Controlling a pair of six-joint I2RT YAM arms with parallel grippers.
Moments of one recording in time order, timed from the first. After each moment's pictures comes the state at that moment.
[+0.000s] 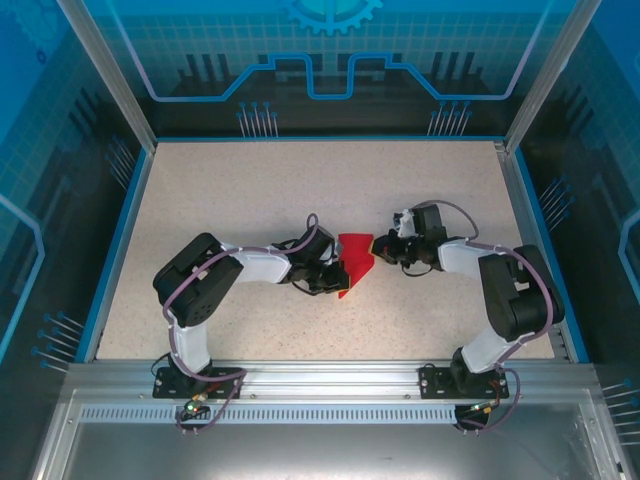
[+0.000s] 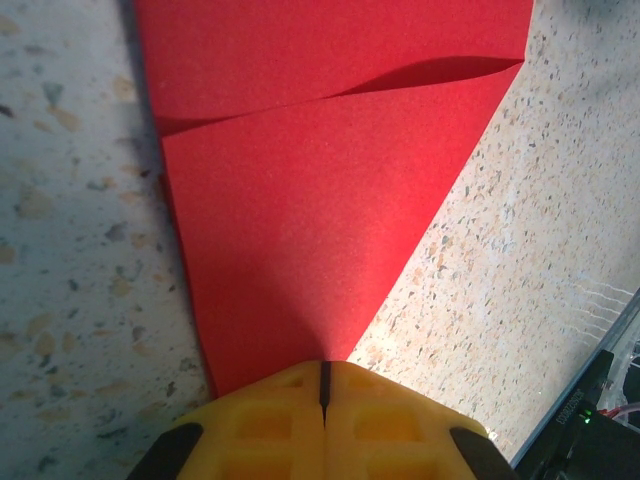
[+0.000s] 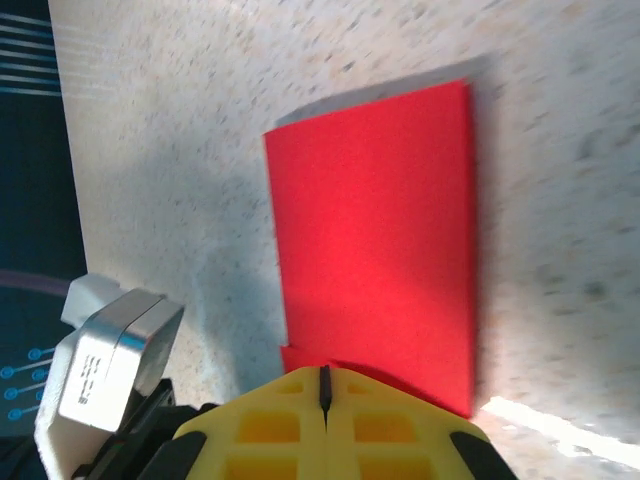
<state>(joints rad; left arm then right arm) -0.70 1.88 0.95 -0.05 0.48 -0.87 0.25 1.63 0.72 0.01 -0.63 0.71</state>
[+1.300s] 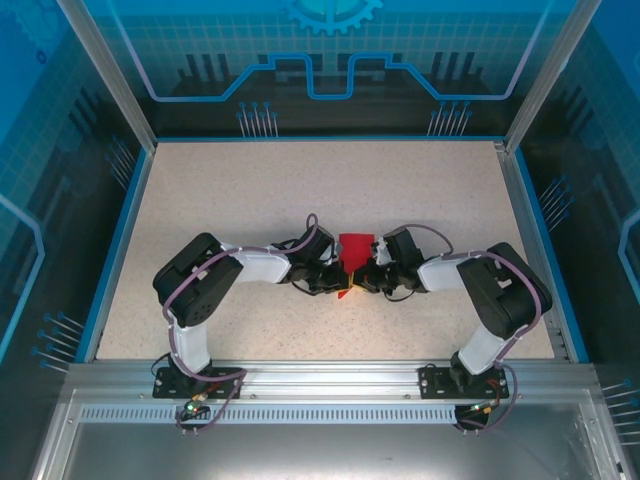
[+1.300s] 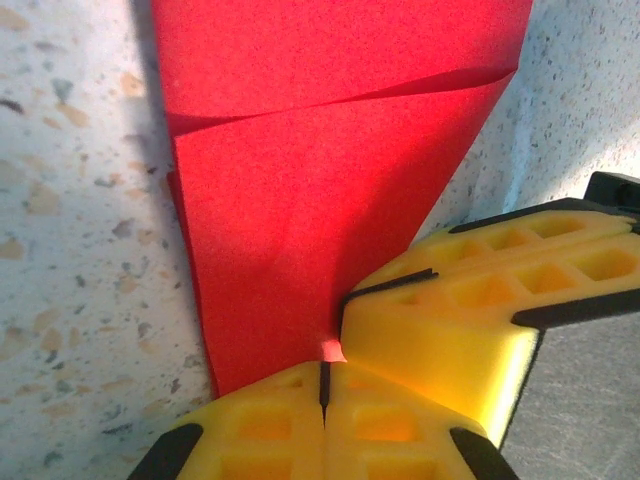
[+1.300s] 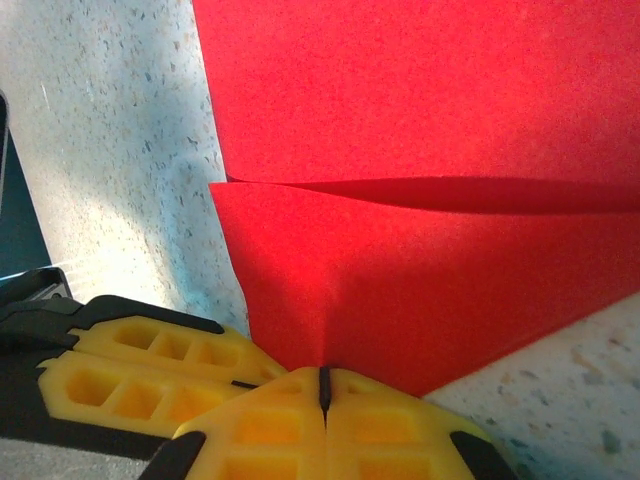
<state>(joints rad) -0.70 1.88 0.95 -0.05 0.48 -0.87 0.45 1.68 0.60 0.13 -0.59 0.84</state>
